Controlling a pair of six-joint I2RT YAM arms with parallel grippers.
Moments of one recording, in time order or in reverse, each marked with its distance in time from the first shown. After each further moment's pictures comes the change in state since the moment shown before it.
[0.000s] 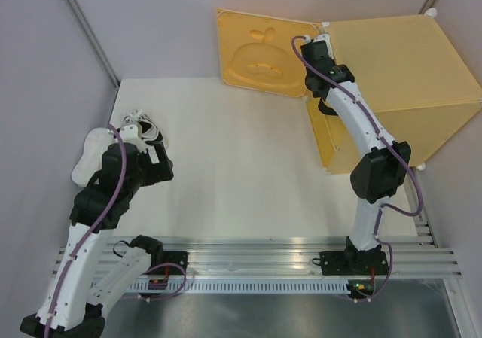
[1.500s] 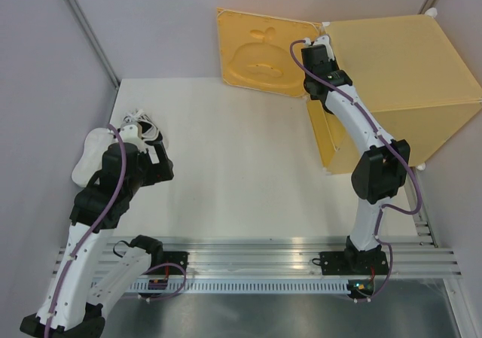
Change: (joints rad) left arm 0.000 0.002 0.000 -0.003 0.000 -0.007; right arm -0.013 -0.009 -0.104 0.156 0.124 -0.113
